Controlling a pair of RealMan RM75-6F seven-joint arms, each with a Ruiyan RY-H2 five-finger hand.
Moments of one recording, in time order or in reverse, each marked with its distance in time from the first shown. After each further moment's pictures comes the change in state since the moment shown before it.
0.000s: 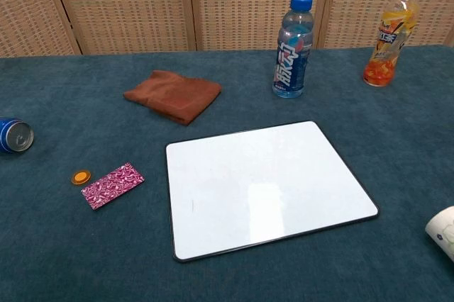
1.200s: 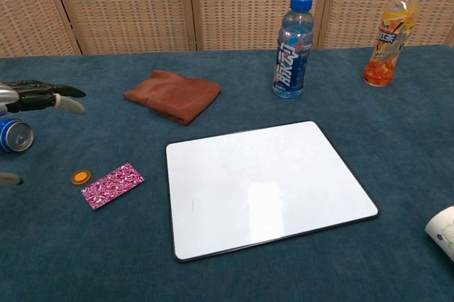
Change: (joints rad) left arm -0.476 -0.175 -0.007 0.218 0.234 -0.478 0.021; right arm 0.009 0.006 0.004 -0.015 0.019 -0.023 0.002
